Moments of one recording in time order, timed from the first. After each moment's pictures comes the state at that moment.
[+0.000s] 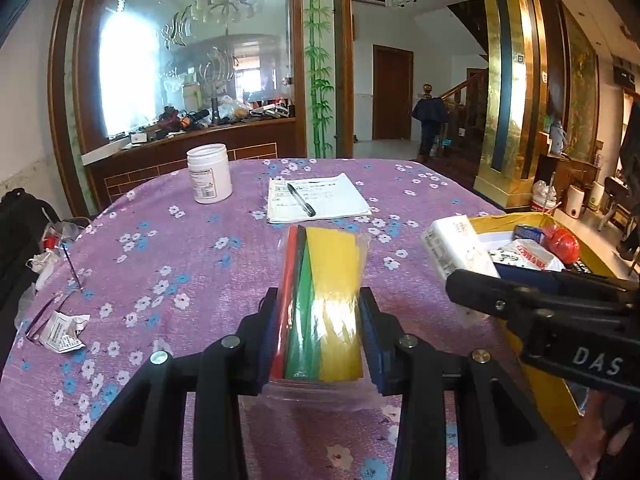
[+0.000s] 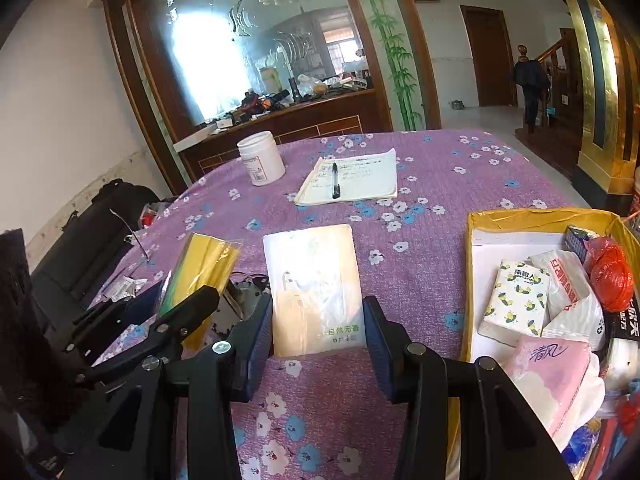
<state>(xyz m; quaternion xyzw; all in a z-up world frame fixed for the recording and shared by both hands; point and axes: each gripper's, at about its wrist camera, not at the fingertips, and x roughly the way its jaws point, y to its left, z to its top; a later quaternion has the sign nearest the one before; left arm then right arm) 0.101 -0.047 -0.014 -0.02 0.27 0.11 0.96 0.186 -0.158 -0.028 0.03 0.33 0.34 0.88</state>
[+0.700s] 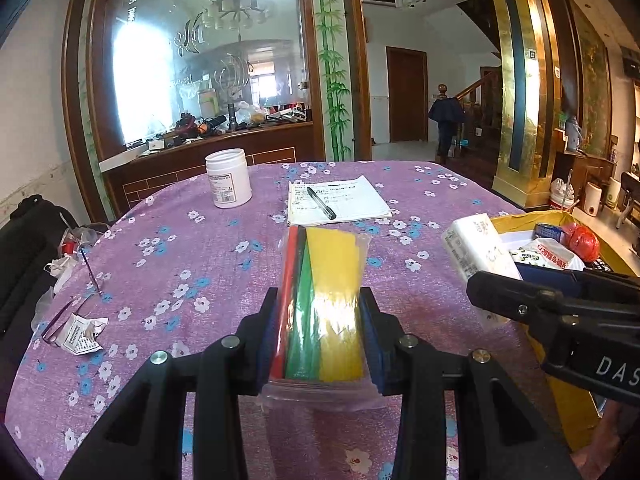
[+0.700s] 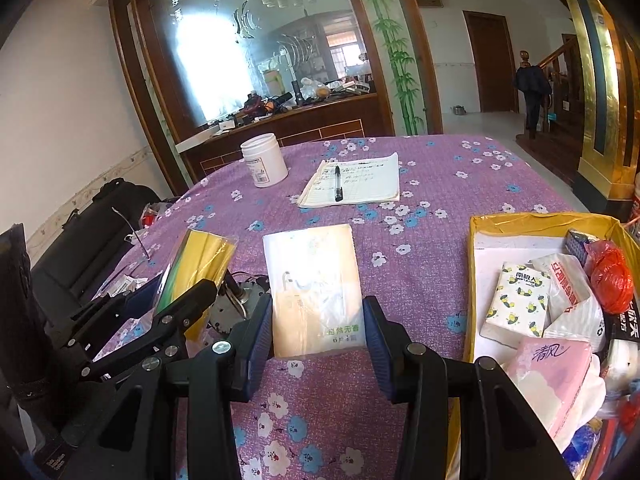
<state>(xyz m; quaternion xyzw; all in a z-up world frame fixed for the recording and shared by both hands) 0.101 -0.047 -0.016 0.00 0.26 0.14 0.95 0.183 -0.156 -0.028 0.03 0.32 0.34 0.88</state>
